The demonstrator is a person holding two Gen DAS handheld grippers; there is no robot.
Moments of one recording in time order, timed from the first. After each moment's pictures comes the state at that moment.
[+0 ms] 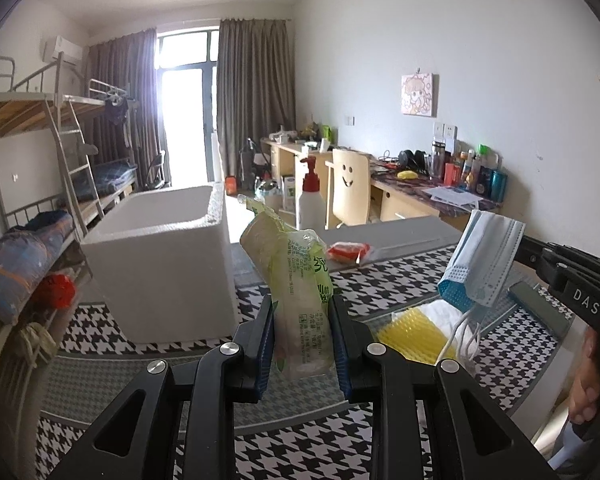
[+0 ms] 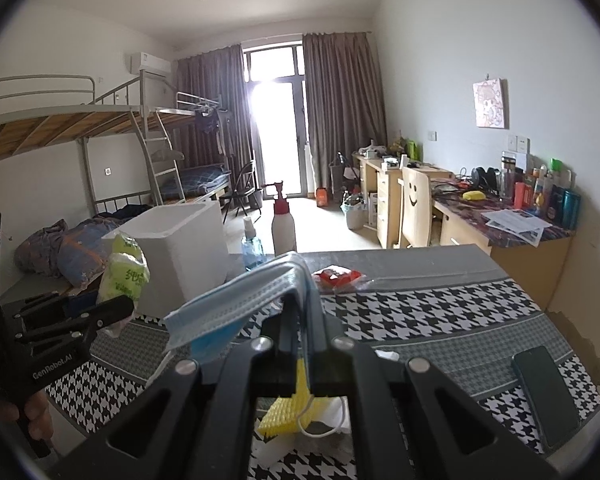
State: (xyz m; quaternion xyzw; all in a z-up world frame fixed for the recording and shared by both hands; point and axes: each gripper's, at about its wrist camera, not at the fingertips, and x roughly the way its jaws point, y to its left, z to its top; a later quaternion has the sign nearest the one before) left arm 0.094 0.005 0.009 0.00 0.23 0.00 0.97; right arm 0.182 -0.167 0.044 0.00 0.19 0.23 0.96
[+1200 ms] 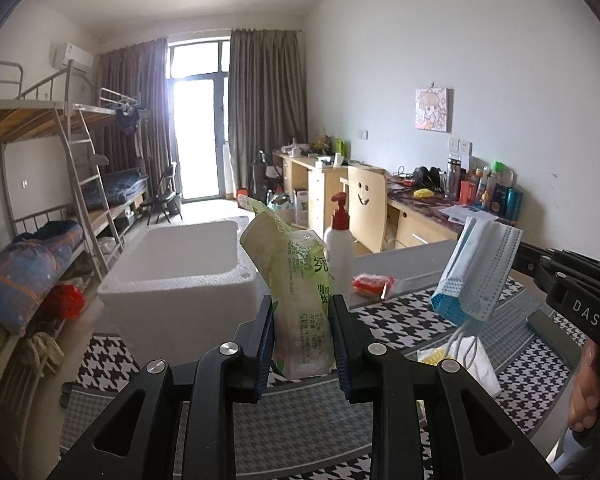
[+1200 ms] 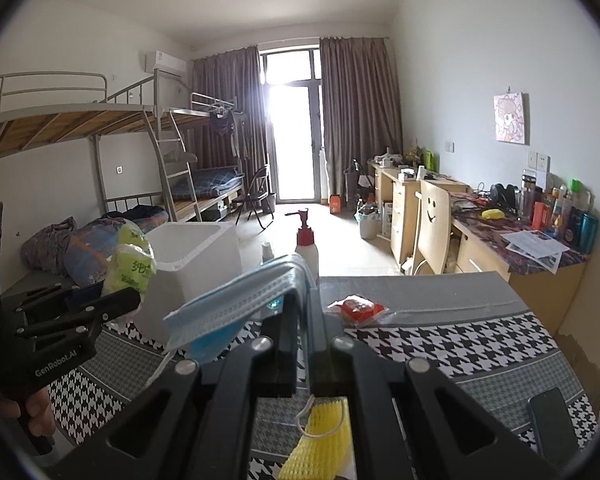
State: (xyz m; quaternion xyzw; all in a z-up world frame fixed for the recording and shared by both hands) left arm 0.123 0.030 0.035 0.00 0.21 0.02 0.98; right arm 0.210 -0.137 0.073 -0.01 0.18 0.25 0.95
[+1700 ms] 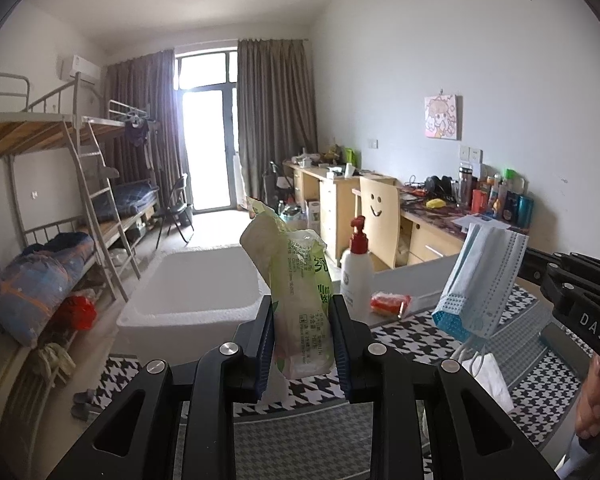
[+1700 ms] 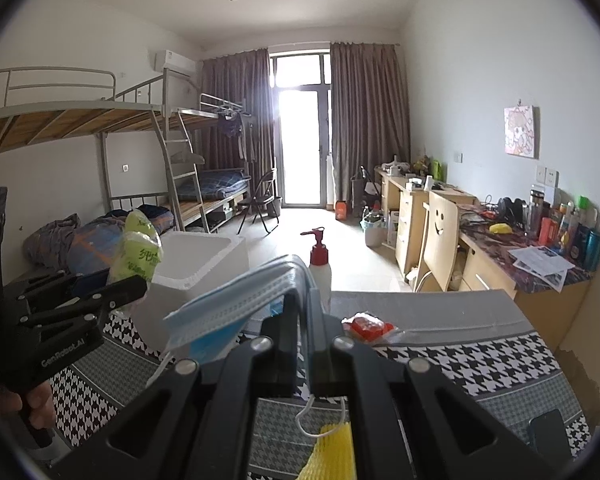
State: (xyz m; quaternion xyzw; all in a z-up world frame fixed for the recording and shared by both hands) left arm 0.132 0.041 0.053 0.01 0.19 0.04 0.98; right arm 0.216 -0.123 0.088 -0.03 0.16 0.26 0.95
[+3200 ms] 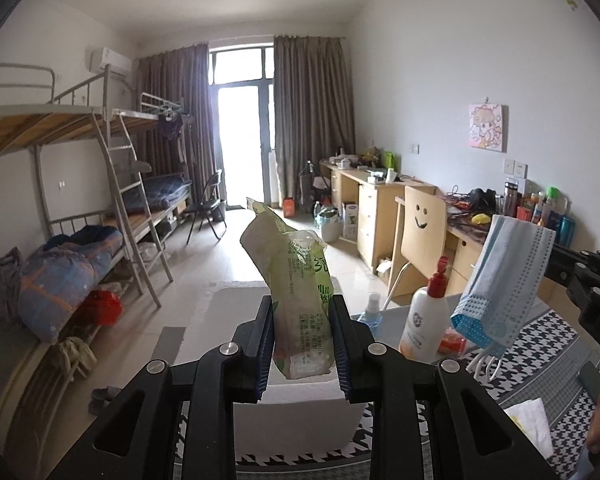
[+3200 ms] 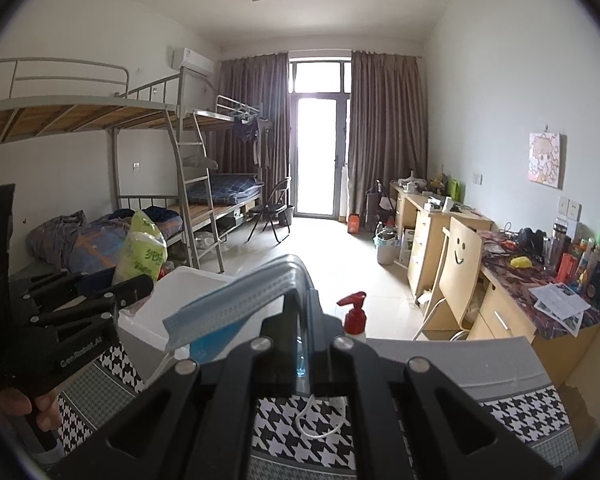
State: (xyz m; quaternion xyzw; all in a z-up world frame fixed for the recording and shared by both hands) left arm 0.190 0.104 0.075 -0.01 0.20 0.11 0.97; right arm 0.262 -0.061 0.121 -0.06 0.15 0.29 0.95
